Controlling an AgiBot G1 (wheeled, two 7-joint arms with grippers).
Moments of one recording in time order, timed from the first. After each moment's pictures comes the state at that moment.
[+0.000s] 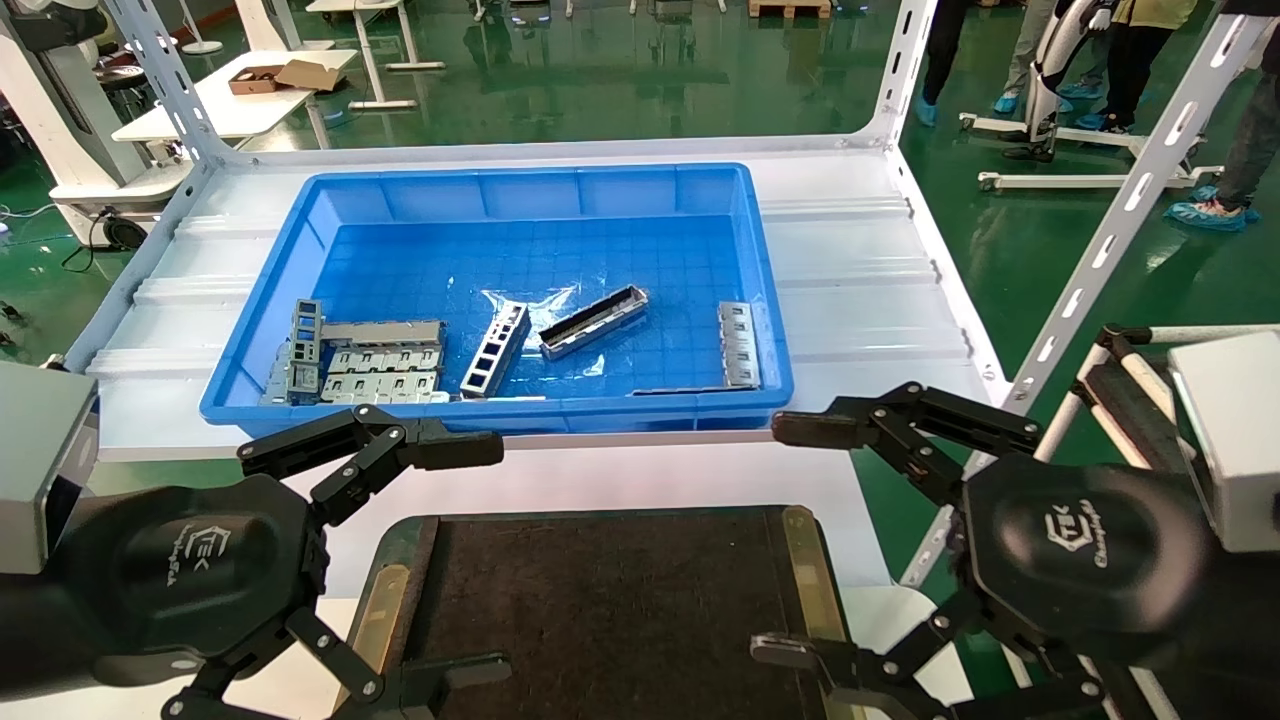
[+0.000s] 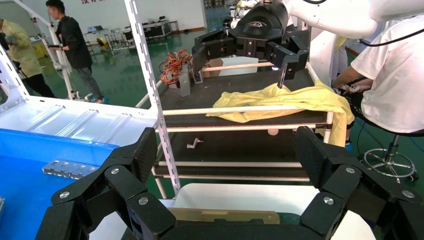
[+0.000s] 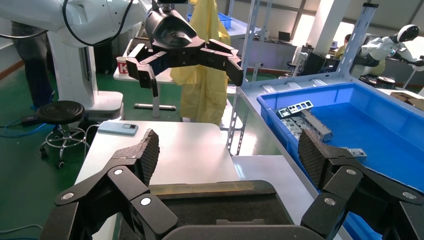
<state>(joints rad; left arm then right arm) -1.08 0.61 0.28 -1.28 0.74 1.49 -0.19 1.10 -0.57 -0.39 1.27 -0.65 -1.45 0.13</state>
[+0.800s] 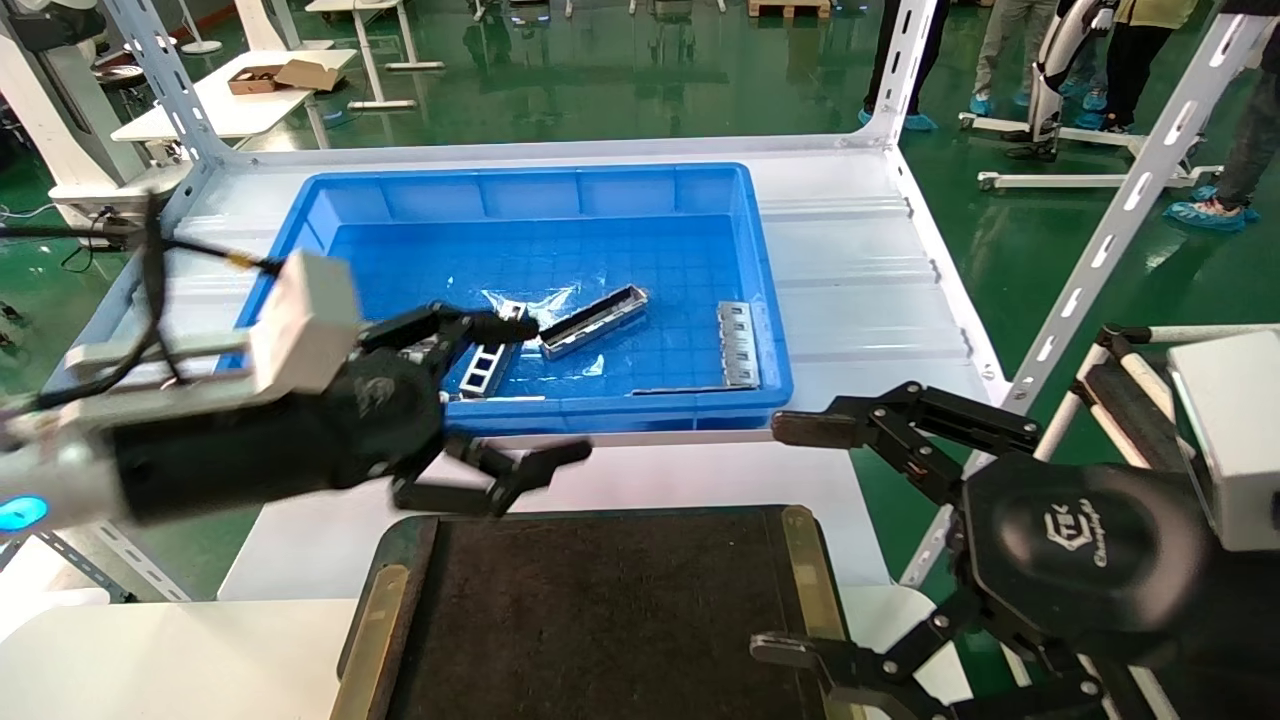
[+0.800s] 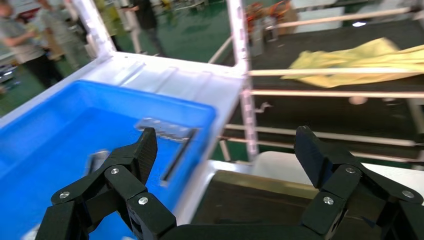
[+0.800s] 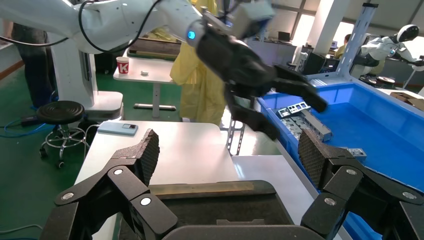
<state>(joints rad) -1.24 0.78 0.41 -1.24 1.10 1.17 -0.27 1.10 -0.57 -0.39 1.27 -0.65 -1.45 0.13</state>
